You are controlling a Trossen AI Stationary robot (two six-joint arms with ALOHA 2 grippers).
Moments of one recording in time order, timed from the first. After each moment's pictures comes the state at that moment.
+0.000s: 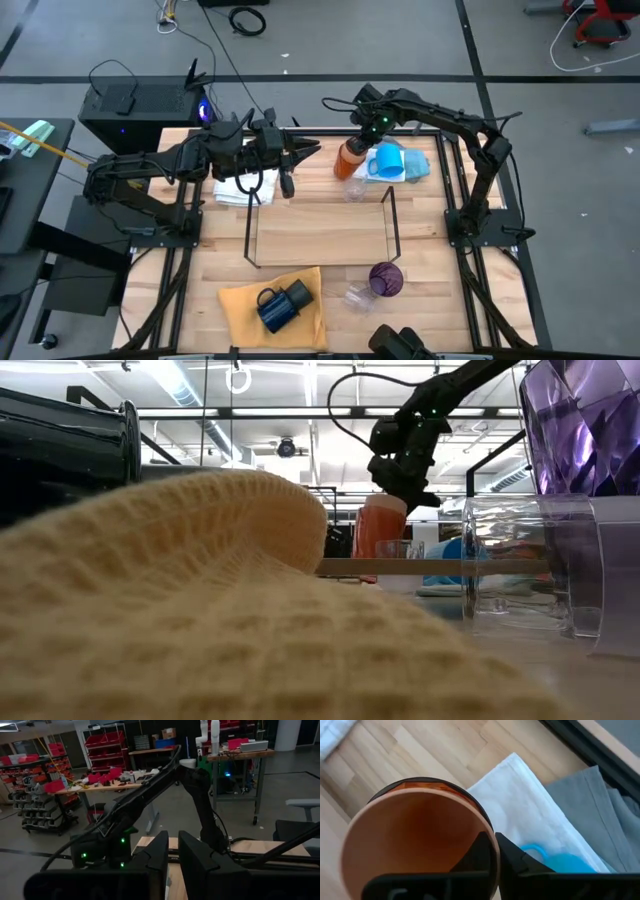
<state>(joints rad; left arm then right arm) 0.02 1.34 1.49 -0.17 -0.28 0.11 -0.69 1.81 1.55 -0.98 -0.21 0.19</state>
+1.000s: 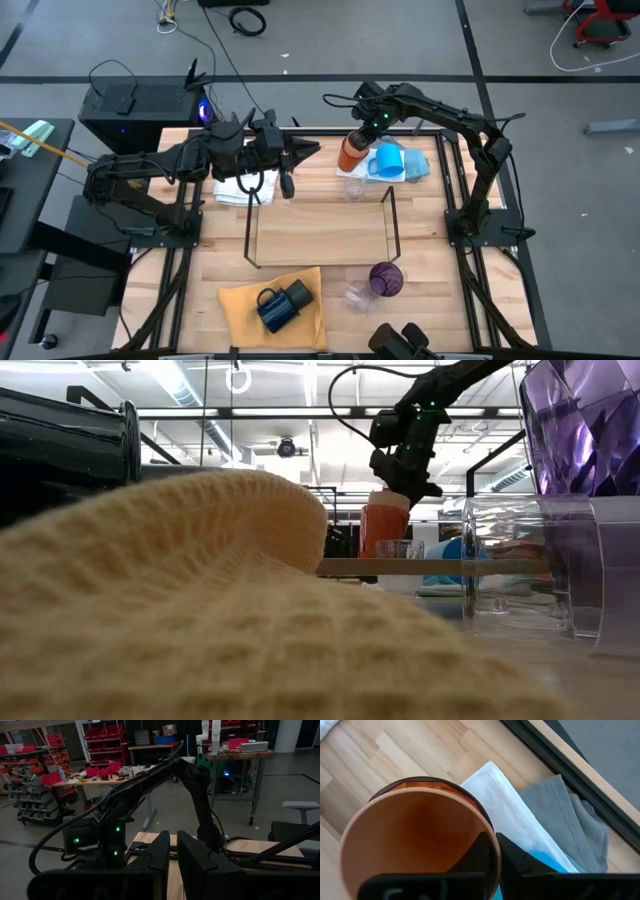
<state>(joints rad) 0.02 1.34 1.49 -0.20 -0.28 0.06 -0.69 1.81 1.61 -1.05 -0.11 0.15</state>
